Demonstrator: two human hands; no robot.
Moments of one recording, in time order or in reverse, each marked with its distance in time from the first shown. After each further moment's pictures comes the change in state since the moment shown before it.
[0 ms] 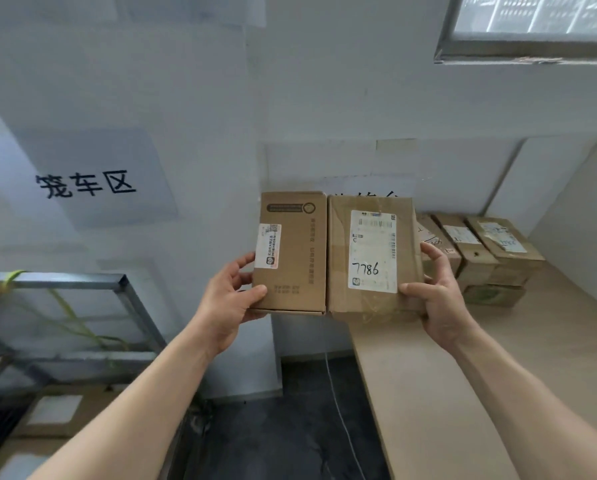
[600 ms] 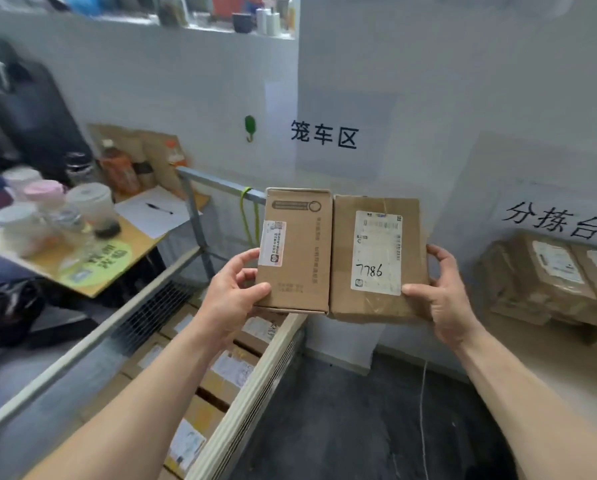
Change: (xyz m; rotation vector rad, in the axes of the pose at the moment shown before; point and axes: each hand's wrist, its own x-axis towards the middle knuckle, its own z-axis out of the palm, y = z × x) left_hand -0.221 -0.038 -0.243 -0.113 0.431 0.016; right_hand -0.123 0.052 0.253 -0.136 -0.446 -0.023
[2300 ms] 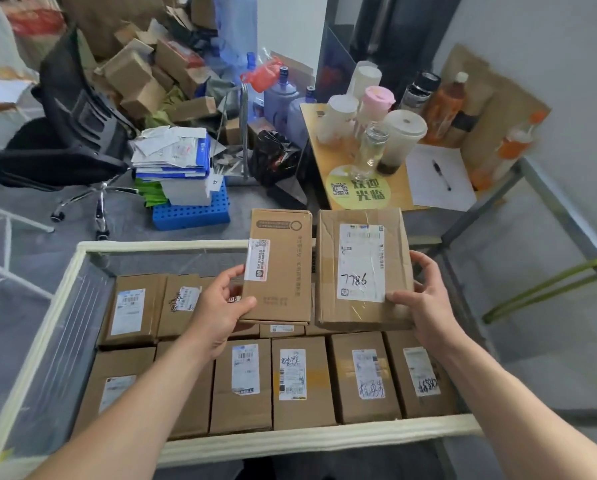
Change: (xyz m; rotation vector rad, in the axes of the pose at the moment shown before) left_hand -0.111 -0.129 -0.263 -0.277 1.087 -0.181; right_hand 0.080 0.107 0.429 -0.282 -1.017 0.158
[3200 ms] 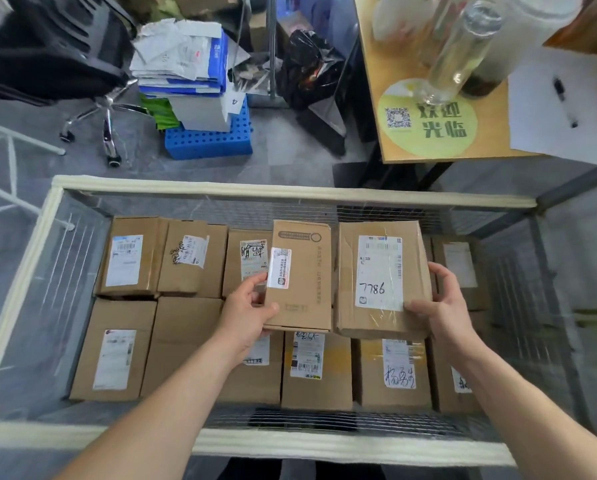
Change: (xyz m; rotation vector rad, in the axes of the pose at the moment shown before) left_hand 0.090 -0.128 0.023 0.092 0.097 -0.373; right_hand 0.096 0.138 0.016 -0.120 -0.074 0.333
